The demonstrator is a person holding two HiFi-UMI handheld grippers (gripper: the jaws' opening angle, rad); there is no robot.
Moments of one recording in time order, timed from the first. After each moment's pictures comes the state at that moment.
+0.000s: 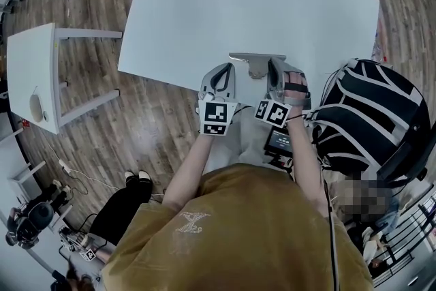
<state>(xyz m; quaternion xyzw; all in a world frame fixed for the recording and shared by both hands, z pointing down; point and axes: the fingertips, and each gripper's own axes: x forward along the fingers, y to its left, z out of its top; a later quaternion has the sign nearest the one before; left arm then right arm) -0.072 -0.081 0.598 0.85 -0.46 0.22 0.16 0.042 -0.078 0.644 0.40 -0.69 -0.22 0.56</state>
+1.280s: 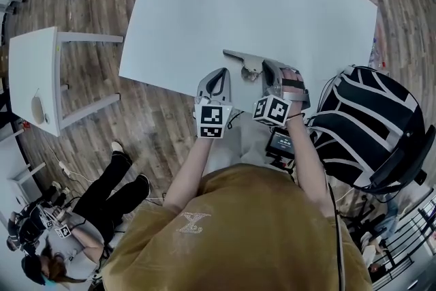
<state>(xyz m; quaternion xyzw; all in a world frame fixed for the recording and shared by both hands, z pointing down) -0.082 -0.089 0.602 0.83 -0.47 0.23 0.18 0.028 -0.098 0.635 0.36 -0.74 -0.15 0.54</state>
